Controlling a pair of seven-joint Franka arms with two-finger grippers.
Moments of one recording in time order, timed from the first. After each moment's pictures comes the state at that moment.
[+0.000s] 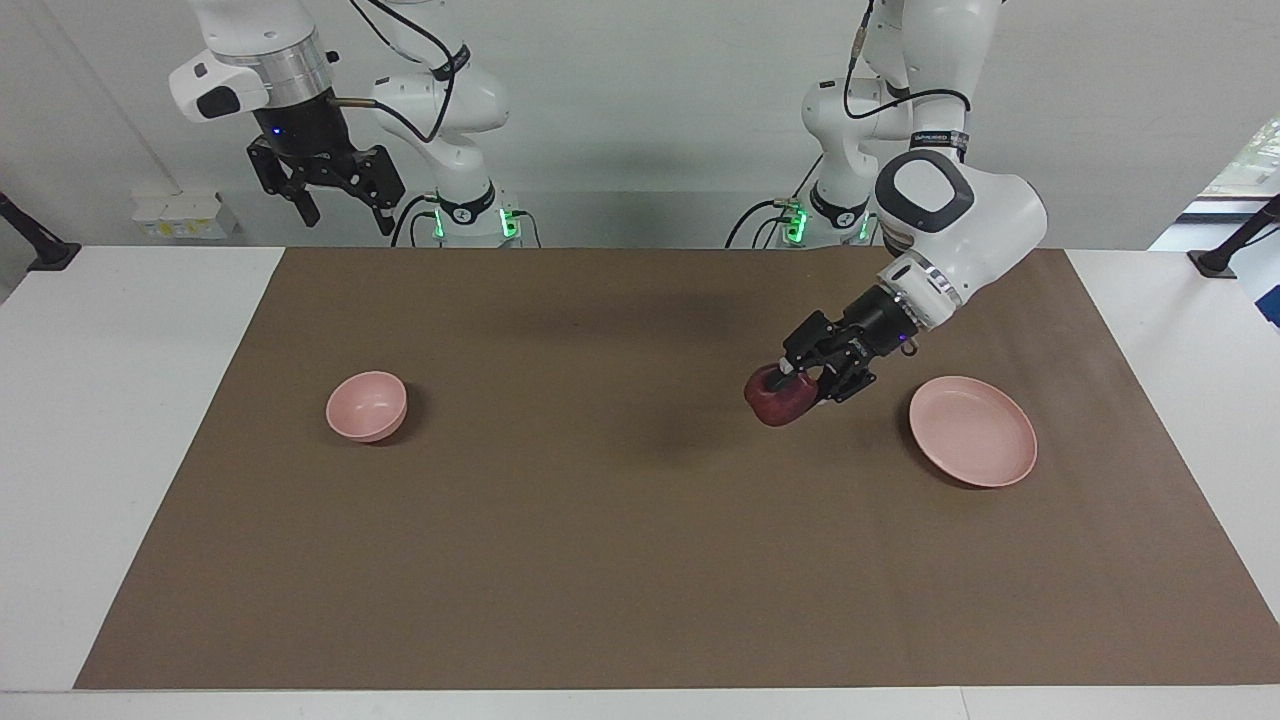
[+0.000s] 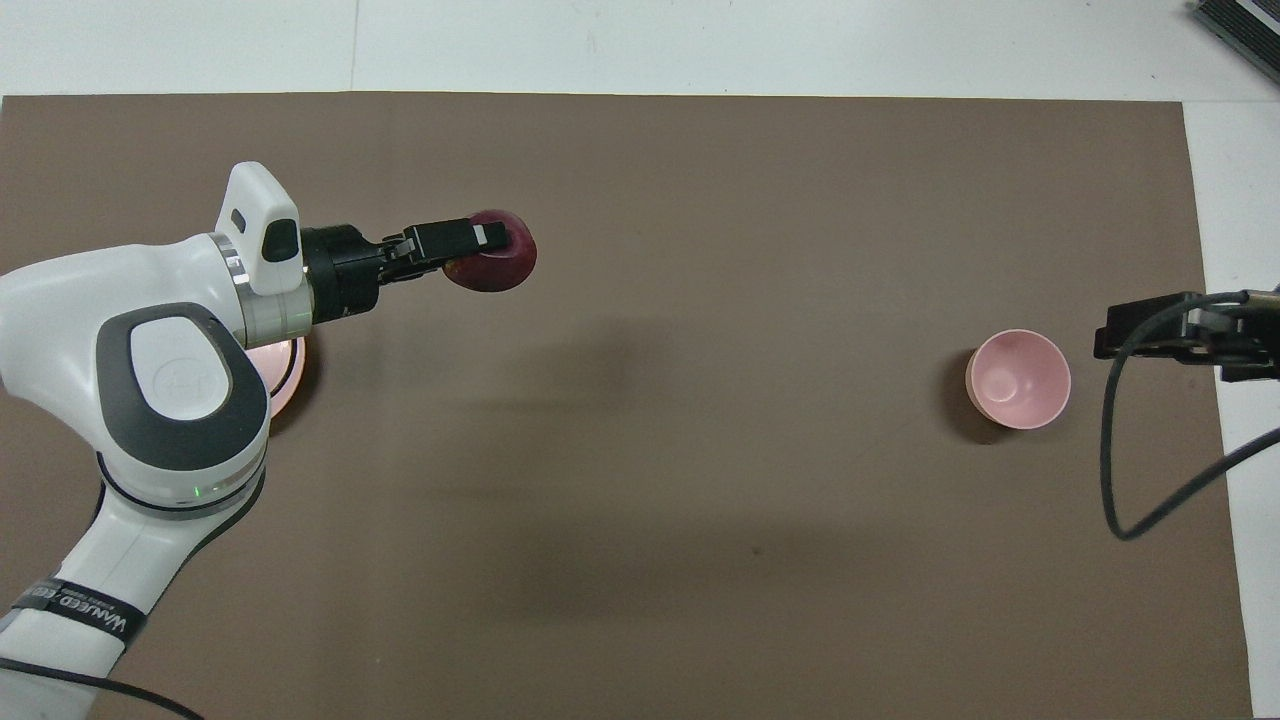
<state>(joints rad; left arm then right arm) -0.10 0.10 -0.21 -1.96 -1.19 2.42 0.41 0.07 -0.10 -0.02 -1.57 0.01 1.53 0.24</state>
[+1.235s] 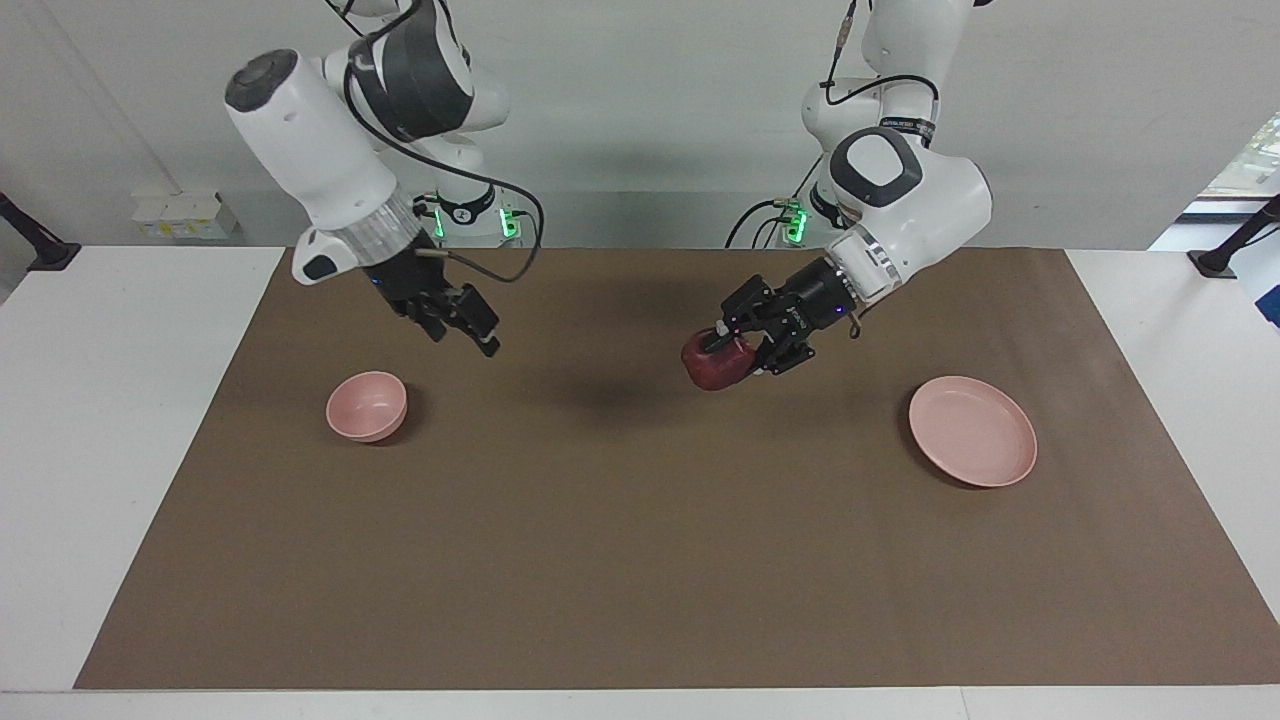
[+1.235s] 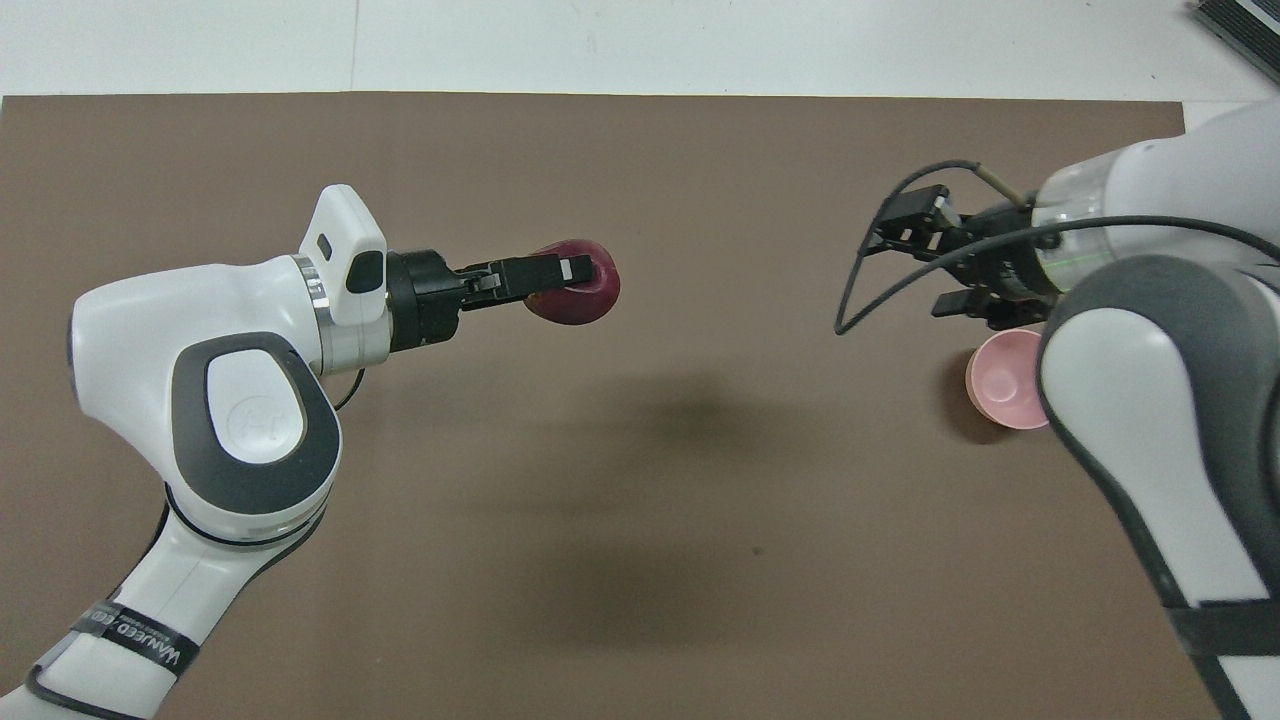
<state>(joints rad) -0.10 0.08 -0.33 -1.96 -1.23 2.42 0.41 0.19 0.15 -0.02 -1.66 0.40 1.96 0.69</state>
